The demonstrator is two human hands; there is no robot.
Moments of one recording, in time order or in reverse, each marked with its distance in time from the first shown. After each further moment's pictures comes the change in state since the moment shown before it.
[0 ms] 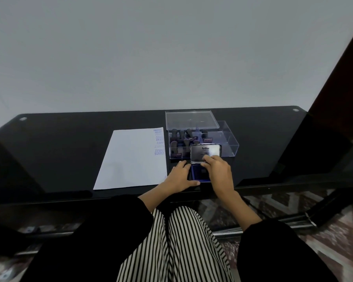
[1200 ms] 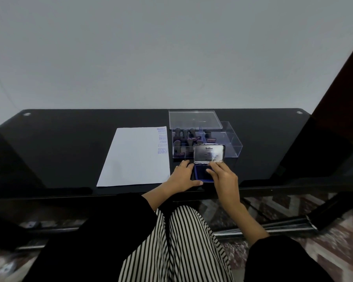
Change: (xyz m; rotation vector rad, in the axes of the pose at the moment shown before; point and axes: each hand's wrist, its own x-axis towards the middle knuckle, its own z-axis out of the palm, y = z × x) left_hand 0.000 -0.001 0.000 0.012 0.021 0.032; right_hand -0.026 0.008 0.008 0.101 0.226 -0.106
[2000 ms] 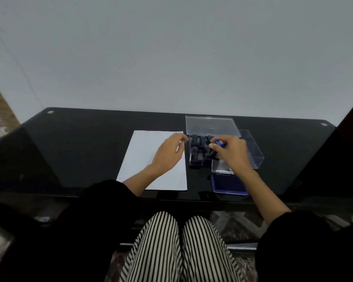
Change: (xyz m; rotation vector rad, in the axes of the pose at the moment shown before) left_hand -0.009 -0.053 -0.089 -0.212 0.566 0.129; right_hand 0.105 -0.056 -0.024 0.254 -0.209 0.209
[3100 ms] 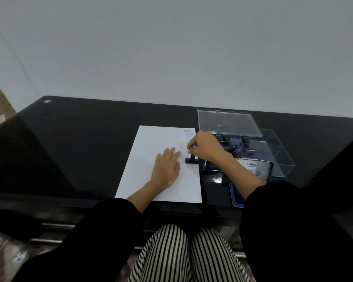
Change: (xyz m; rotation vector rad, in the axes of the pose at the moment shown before) left_hand -0.002 -0.103 0.044 0.409 -0.246 -0.232; right_hand 0.068 -0.030 0.107 -0.321 -0.481 -0.215
